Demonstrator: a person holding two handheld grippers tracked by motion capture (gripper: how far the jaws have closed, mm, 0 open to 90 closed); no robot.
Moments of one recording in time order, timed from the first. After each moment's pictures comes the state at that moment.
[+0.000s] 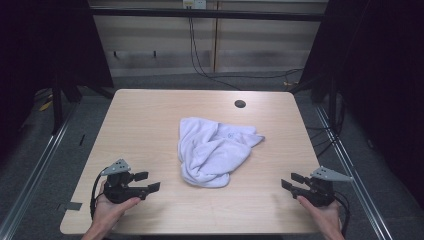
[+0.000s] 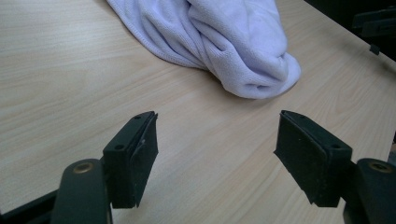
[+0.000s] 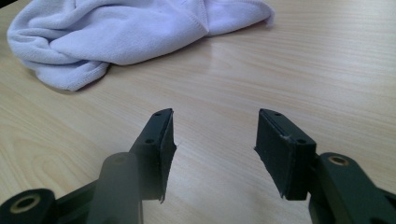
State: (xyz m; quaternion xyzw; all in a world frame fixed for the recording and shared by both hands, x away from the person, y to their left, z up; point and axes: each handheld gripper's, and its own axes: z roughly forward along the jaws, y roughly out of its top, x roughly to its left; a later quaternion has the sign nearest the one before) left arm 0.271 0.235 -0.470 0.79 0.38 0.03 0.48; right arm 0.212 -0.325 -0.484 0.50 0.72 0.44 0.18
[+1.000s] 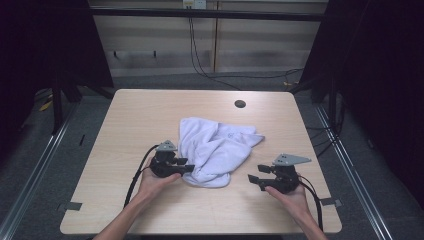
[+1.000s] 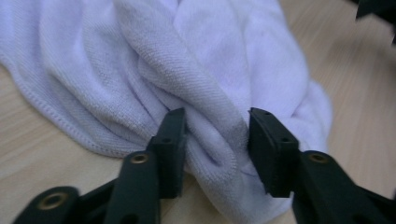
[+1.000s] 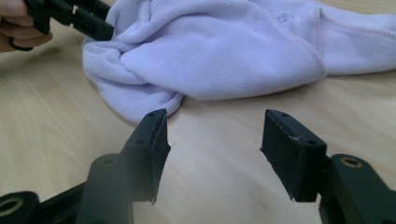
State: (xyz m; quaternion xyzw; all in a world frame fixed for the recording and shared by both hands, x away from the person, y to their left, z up) left arm 0.345 0.129 -0.494 0.84 0.31 0.01 0.44; right arm 0.258 -0.243 -0.473 0.42 0.78 0.44 0.12
